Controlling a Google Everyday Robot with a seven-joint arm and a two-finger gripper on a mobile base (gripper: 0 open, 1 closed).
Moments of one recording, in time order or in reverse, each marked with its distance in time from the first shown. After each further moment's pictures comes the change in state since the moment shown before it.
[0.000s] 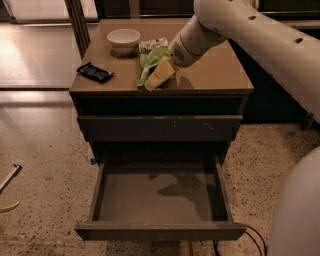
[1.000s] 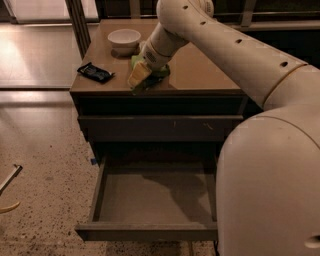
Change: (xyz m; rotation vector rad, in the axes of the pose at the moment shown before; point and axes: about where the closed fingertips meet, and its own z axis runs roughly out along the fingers) arm -0.050 0.018 0.077 -0.041 0.033 -0.042
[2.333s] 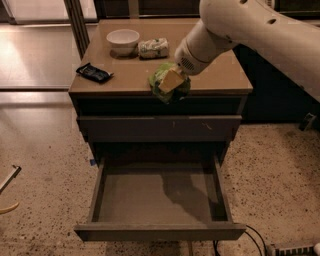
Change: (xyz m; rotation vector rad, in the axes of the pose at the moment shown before) arm 0.071 0.028 -0.108 0.080 -0.003 -0.087
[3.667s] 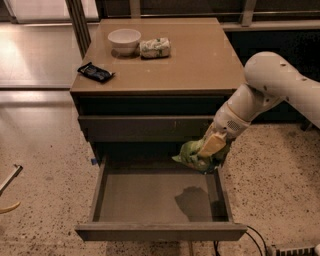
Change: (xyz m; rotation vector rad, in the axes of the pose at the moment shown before) arm 0.213 0.085 0.031 -0.547 0.158 -0.016
